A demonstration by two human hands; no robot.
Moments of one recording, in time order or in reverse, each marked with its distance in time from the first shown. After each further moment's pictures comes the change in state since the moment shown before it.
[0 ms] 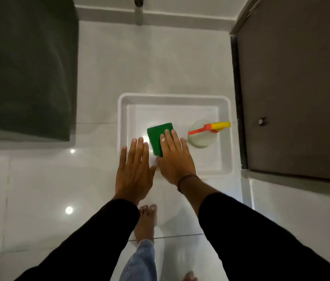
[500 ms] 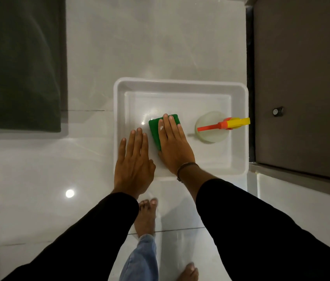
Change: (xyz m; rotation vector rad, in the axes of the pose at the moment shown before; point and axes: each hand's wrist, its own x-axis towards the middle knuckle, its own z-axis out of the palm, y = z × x) left_hand 0.034 -0.014 0.037 0.026 -0.055 -0.031; right_hand 0.054 0.008 0.047 -0.105 0.027 -0.061
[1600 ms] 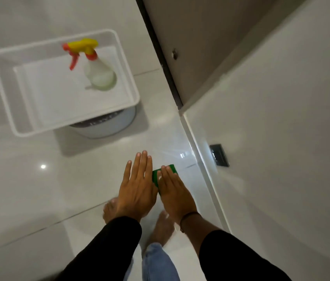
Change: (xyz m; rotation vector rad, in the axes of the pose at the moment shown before) left_hand -0.245 0.268 0.096 0.013 -0.060 0.370; right_hand -0.461 0.070 0.112 0.161 -0.117 0.256
